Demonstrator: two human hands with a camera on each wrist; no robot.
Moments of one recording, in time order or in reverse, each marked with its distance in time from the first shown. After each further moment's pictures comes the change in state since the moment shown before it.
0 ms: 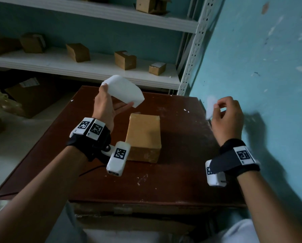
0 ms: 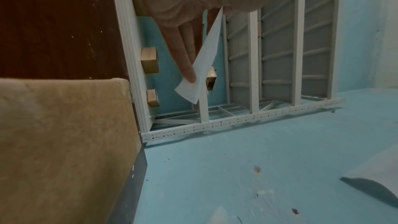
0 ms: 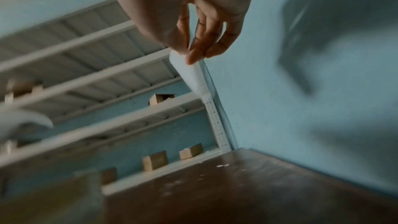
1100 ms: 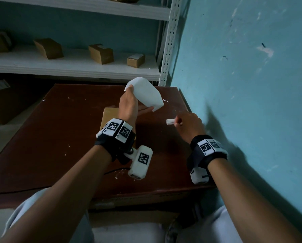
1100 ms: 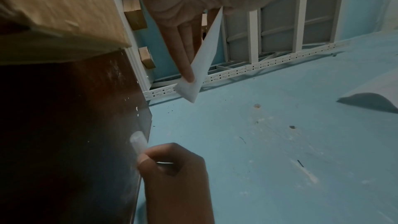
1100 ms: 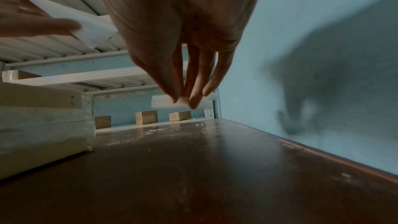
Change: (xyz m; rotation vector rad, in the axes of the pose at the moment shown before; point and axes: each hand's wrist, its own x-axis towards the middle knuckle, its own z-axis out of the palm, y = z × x) left_hand -0.043 -0.068 0.100 0.189 -0.162 -0.113; right_hand -0.032 0.016 0.002 -0.323 -0.601 0.008
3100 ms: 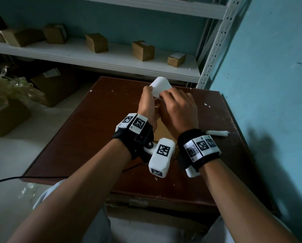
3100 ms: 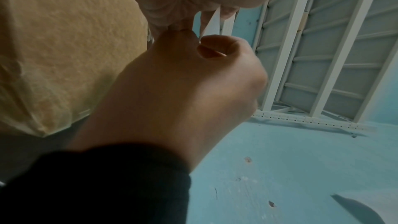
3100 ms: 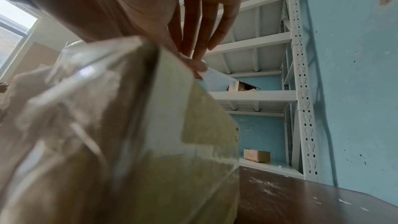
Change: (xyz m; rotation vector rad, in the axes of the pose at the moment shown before) left_hand 0.023 0.020 -0.080 -0.151 0.139 -0.144; right_hand 0.025 -0.165 0.040 -0.051 0.592 -0.594
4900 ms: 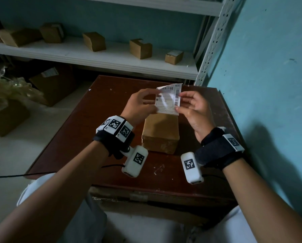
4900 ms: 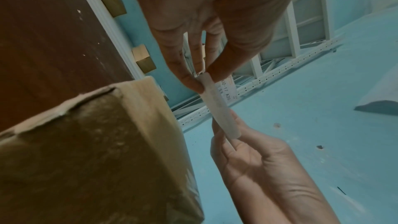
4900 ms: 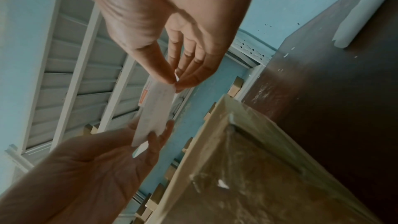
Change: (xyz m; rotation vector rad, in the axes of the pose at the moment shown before) left_hand -0.007 0.009 -0.041 0.684 -0.268 0.356; right_hand -0.017 0.031 -0.036 1.232 -0.208 0.922
